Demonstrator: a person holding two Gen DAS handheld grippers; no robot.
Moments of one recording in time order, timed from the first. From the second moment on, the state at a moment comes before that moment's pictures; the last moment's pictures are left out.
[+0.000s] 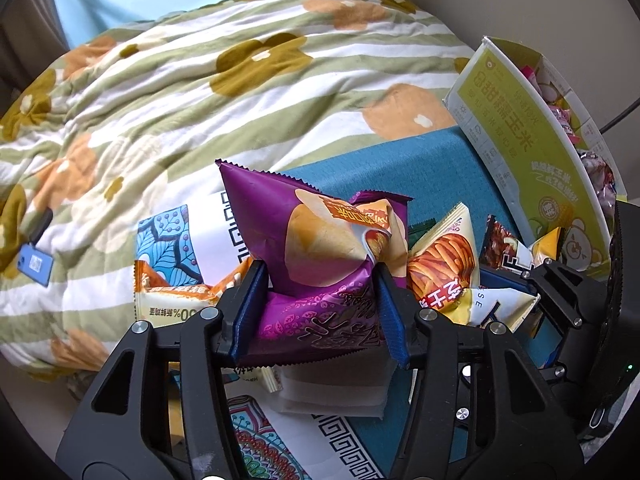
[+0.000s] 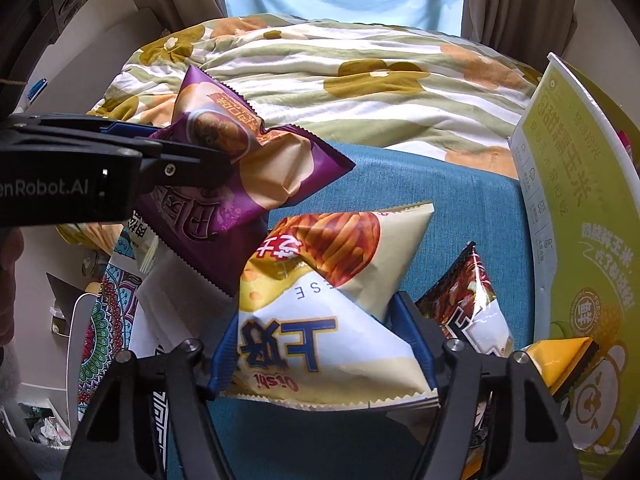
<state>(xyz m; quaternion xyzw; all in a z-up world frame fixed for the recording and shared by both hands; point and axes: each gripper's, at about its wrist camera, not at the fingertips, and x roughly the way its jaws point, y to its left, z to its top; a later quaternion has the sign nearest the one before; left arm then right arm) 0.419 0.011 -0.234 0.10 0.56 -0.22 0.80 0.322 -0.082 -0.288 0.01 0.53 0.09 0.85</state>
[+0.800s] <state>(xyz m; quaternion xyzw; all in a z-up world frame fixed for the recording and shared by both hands) 0.351 0.038 -0.095 0.04 0.43 -0.22 0.87 0.262 -0.106 -0.176 0.06 0.42 0.06 0.91</state>
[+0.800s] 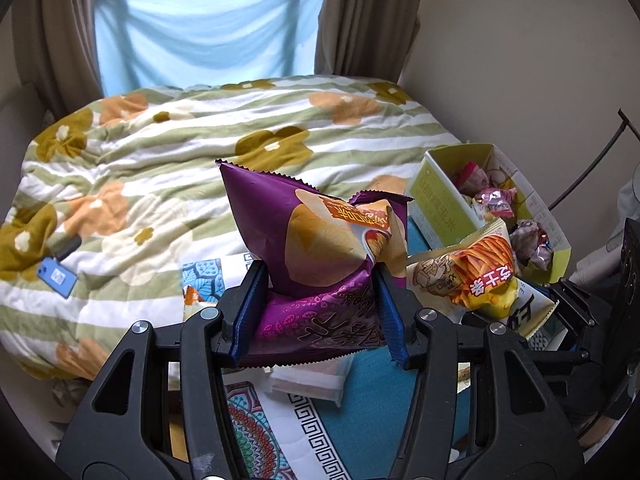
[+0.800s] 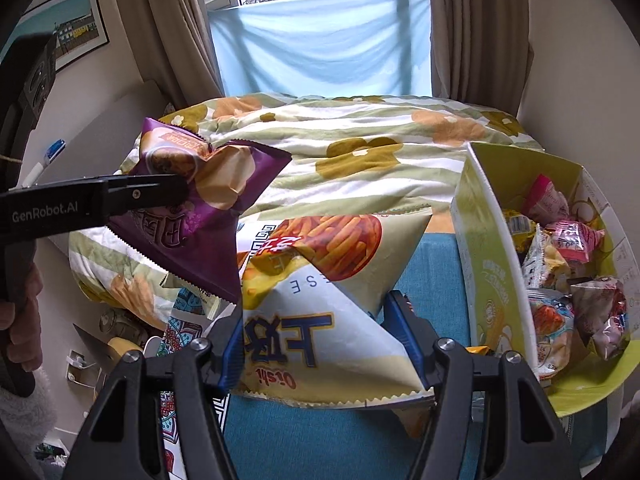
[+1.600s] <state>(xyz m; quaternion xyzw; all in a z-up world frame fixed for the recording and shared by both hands) 0.376 -0.241 -0.108 0.00 0.45 -0.26 0.86 0.237 -0.342 -0.092 0.07 0.33 -0.02 0.94</state>
